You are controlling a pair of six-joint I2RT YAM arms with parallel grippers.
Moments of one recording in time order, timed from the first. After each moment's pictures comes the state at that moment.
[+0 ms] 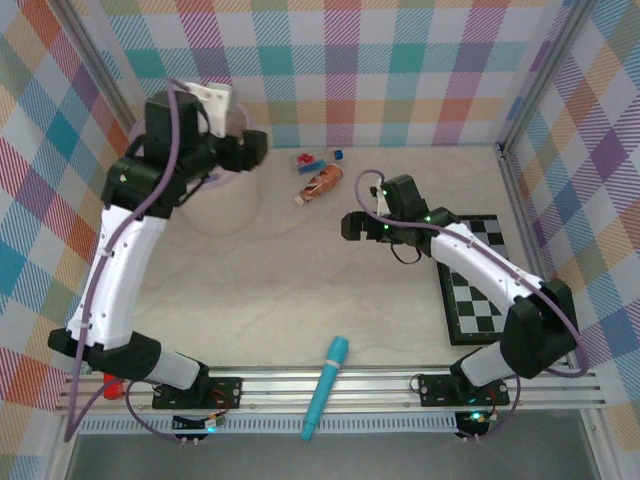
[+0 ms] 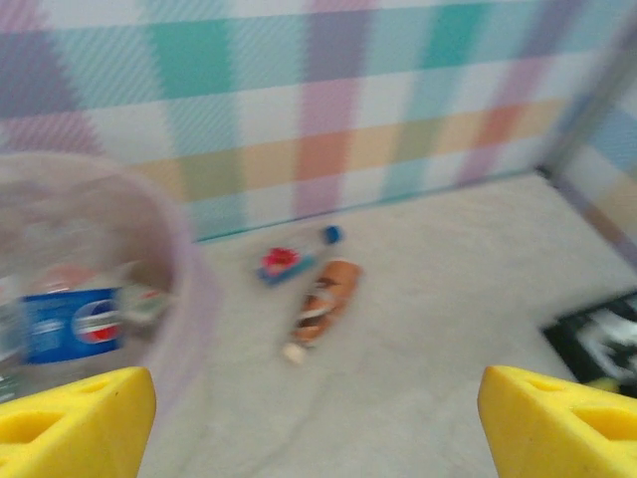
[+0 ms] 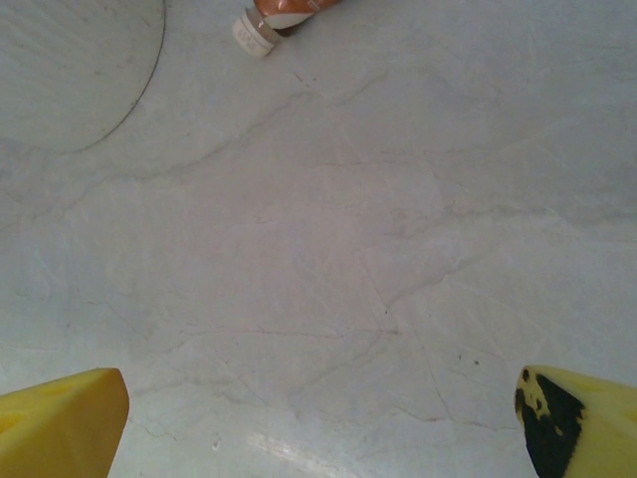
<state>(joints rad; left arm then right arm) -0.41 1.45 2.00 -0.97 -0.01 -0.08 0.53 1.43 1.13 -0.53 -0.16 0.44</state>
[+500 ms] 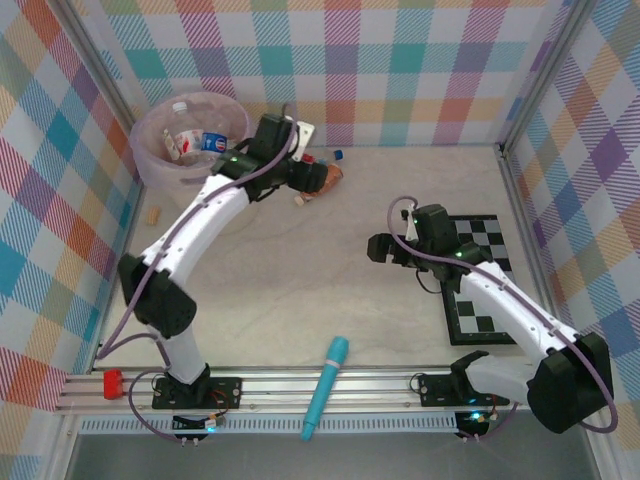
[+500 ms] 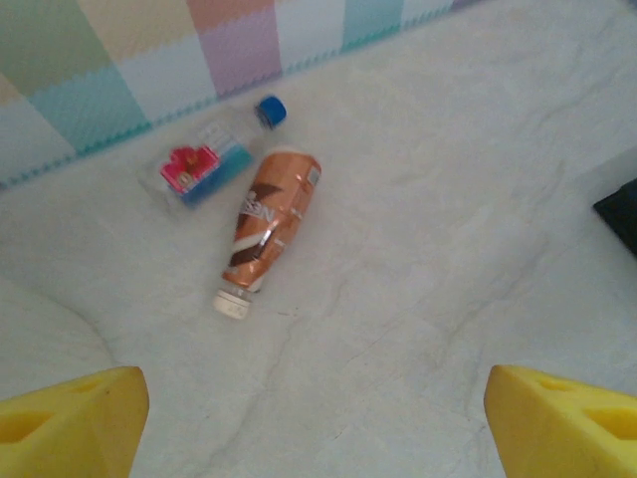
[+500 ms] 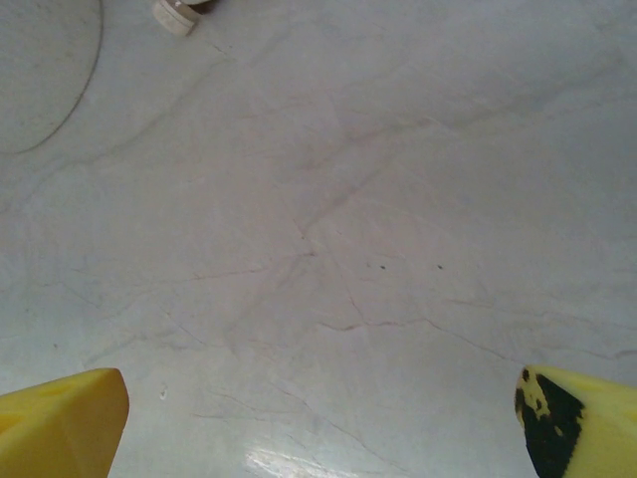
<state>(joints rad) -0.53 1.80 1.87 -0.79 -0.05 -0.04 0.46 1.15 0.85 -0.51 -0.13 0.48</state>
